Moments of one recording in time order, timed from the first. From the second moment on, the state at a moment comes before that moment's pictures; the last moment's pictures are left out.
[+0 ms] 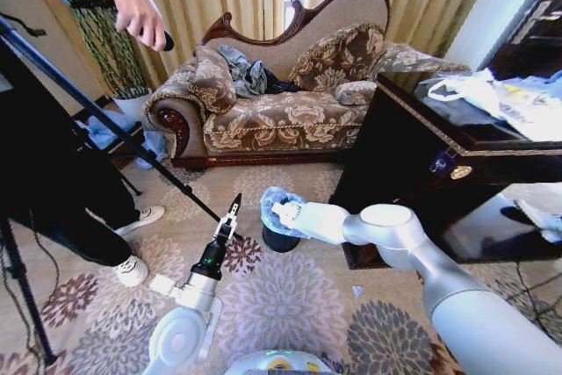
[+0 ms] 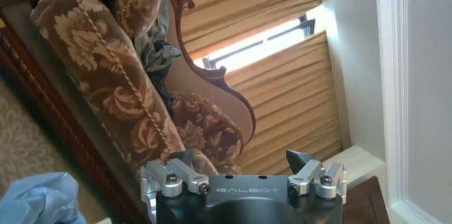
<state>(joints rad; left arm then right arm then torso) 1.56 -1.12 -0.30 -2.31 -1.35 -0.24 0.08 0.15 1.51 -1.50 0.76 1.18 -0.74 0.16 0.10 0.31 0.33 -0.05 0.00</state>
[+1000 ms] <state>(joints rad) 1.60 -1.13 -0.27 -2.29 -1.32 -0.23 0.10 0.00 1.61 -0.99 0.38 0.75 -0.73 -0.01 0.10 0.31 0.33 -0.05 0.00</state>
